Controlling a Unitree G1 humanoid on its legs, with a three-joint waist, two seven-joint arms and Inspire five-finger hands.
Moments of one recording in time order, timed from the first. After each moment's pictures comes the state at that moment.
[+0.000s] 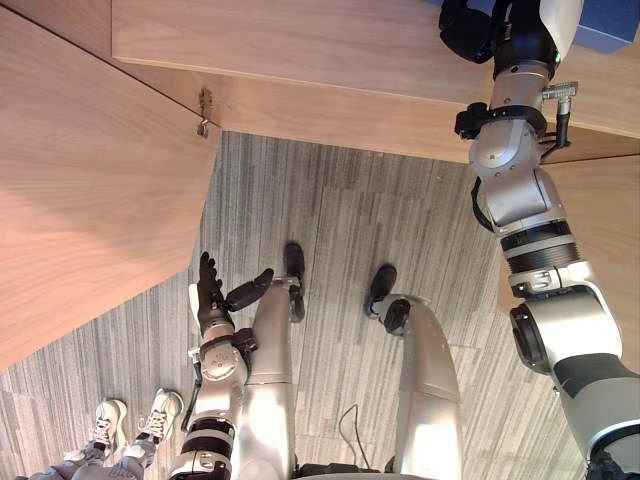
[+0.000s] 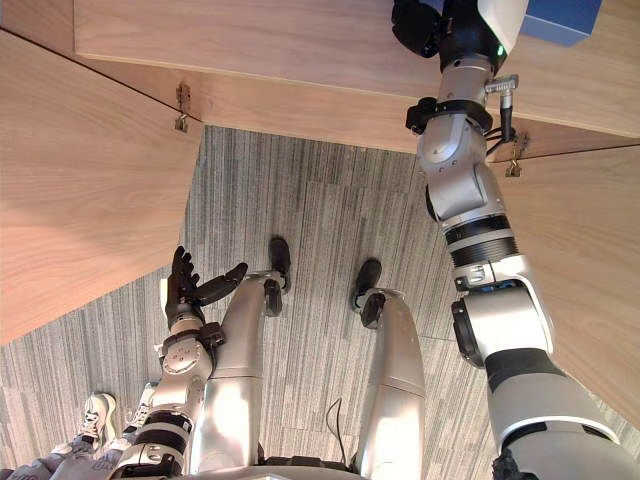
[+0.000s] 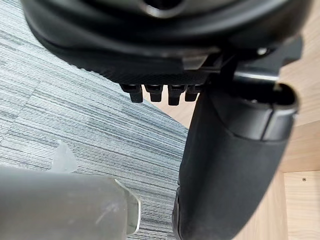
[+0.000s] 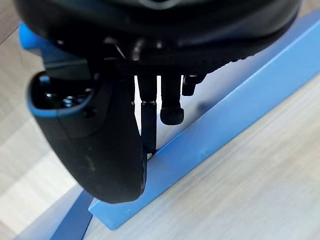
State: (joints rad) left arm -0.14 0.04 0.11 0.52 -0.12 -0.21 0.33; right arm -1.01 -0.46 0.15 0.39 -0.37 0.06 -0.52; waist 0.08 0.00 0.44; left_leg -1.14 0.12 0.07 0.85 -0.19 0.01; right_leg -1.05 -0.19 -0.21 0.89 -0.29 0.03
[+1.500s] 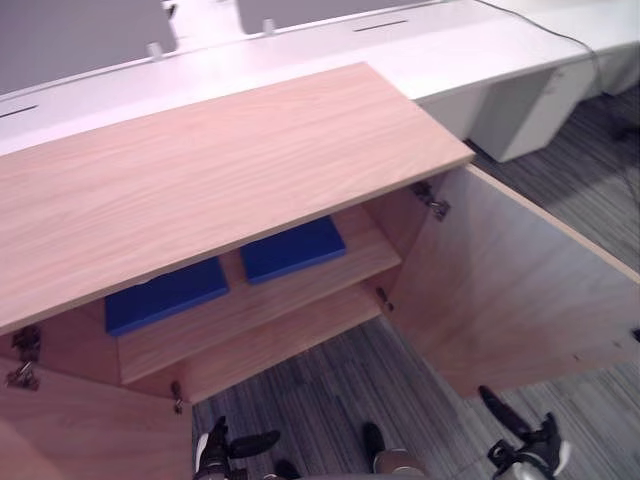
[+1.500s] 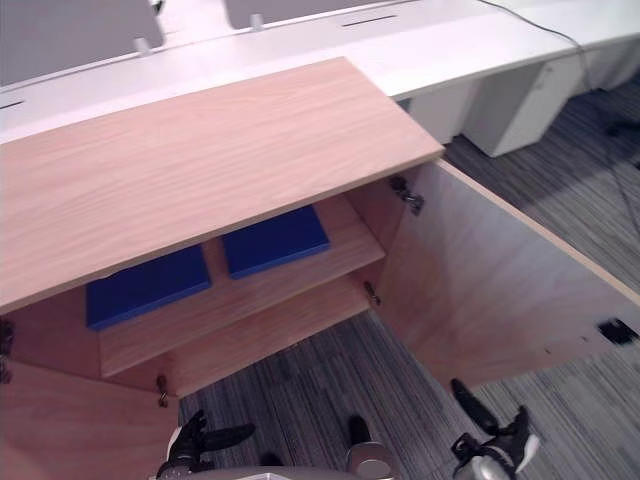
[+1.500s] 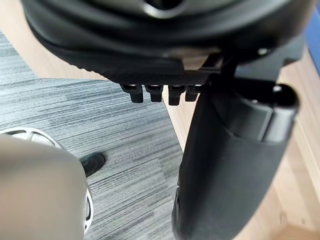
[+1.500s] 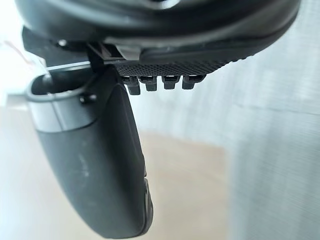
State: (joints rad) left arm 0.15 0.05 0.17 0.95 0.05 -0.06 0.14; right arm 0.20 -0.05 -0.63 0.48 0.25 -0.09 -0.28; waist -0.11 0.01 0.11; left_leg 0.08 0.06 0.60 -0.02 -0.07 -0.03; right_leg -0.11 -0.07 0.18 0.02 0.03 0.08
